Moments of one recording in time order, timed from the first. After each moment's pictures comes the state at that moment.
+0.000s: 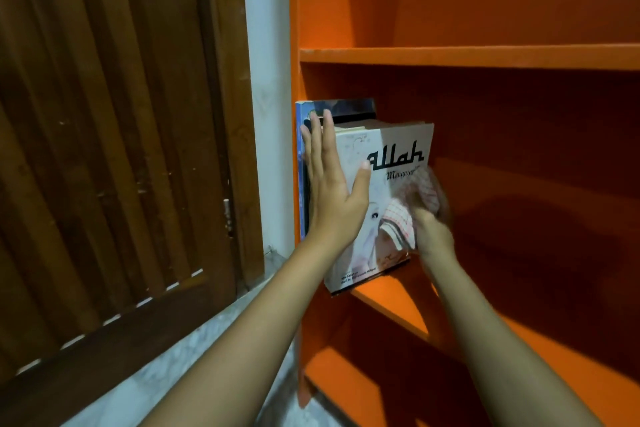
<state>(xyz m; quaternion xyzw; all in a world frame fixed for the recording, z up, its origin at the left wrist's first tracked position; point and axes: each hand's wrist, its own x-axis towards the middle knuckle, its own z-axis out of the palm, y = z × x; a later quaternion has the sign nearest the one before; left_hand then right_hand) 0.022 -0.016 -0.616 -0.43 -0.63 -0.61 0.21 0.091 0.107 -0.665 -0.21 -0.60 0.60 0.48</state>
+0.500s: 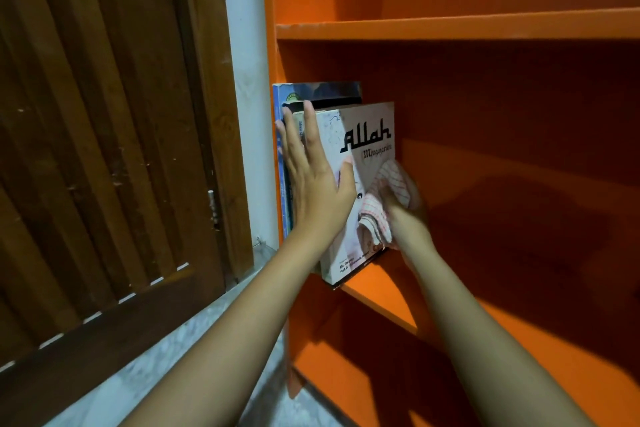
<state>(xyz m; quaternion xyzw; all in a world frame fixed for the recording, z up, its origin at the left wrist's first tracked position) 0.012 0.002 -0.627 -0.39 -0.68 -0.56 0.26 0.073 0.119 -0.677 -0.20 -0.65 0.56 0.48</state>
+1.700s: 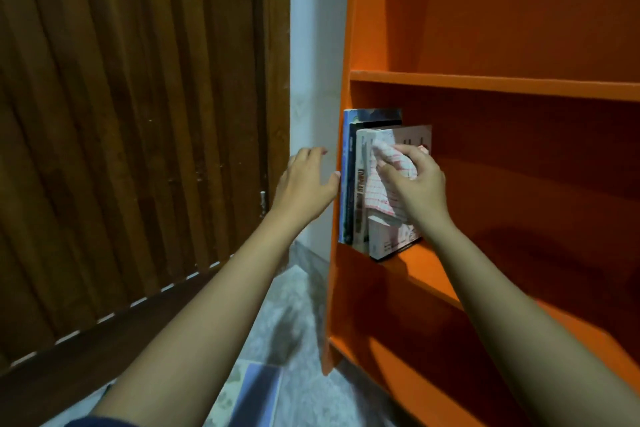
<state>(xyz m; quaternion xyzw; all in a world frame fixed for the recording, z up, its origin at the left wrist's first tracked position) 0.000 -0.139 -0.594 -0.40 -0.80 -0.40 0.18 0.119 -0.014 -0.589 -0.12 -0.77 0.37 0.51</state>
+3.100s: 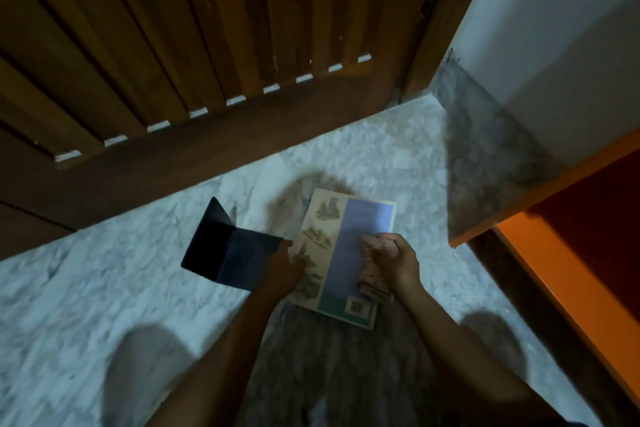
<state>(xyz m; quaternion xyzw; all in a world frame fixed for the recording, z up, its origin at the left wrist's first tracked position) -0.095 -0.360 -1.077 0.04 -0.85 -0.42 -0.31 -0.034 -0.161 -1.058 -0.37 -0.74 0.56 0.02</state>
